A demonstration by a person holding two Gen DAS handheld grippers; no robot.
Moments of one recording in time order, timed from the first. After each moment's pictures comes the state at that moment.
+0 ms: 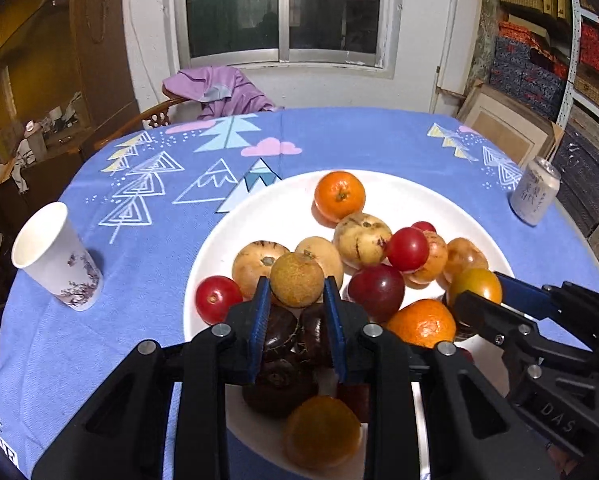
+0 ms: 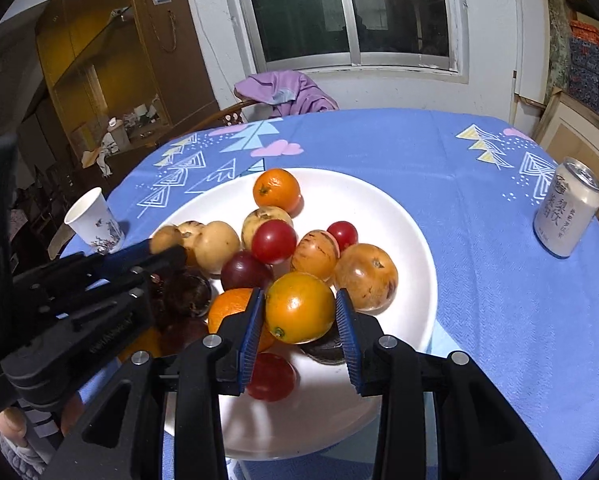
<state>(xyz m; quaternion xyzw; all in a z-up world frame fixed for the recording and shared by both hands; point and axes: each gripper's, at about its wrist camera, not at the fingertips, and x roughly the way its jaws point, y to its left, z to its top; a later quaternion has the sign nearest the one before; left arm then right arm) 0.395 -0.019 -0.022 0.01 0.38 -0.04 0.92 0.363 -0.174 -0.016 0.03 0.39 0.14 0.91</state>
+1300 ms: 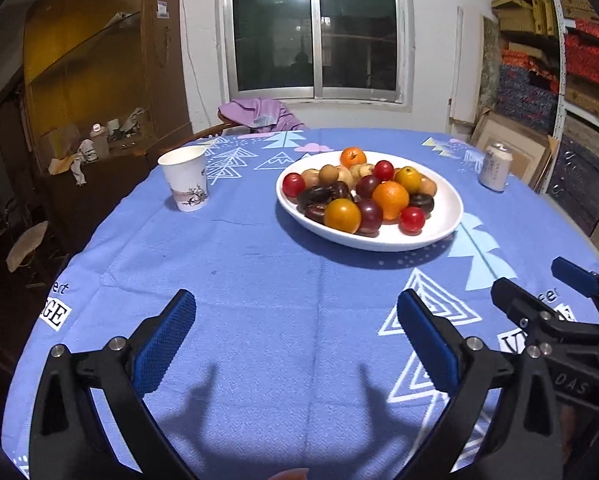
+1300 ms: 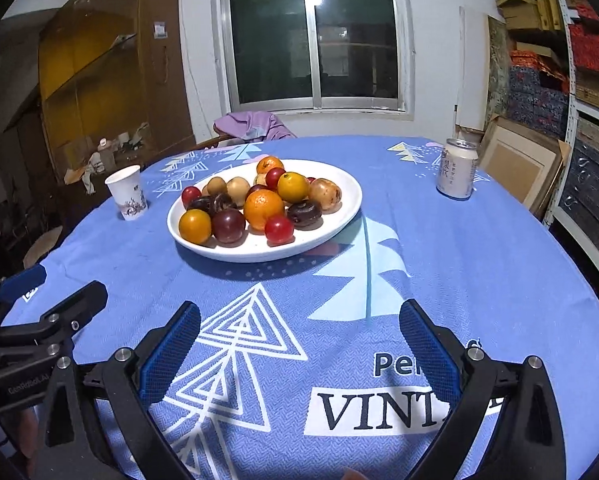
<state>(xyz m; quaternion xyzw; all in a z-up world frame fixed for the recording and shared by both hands) 0.167 0.005 -0.009 0.01 0.30 0.02 0.95 0.164 -0.179 -0.017 0.01 0.30 0.05 0.95</state>
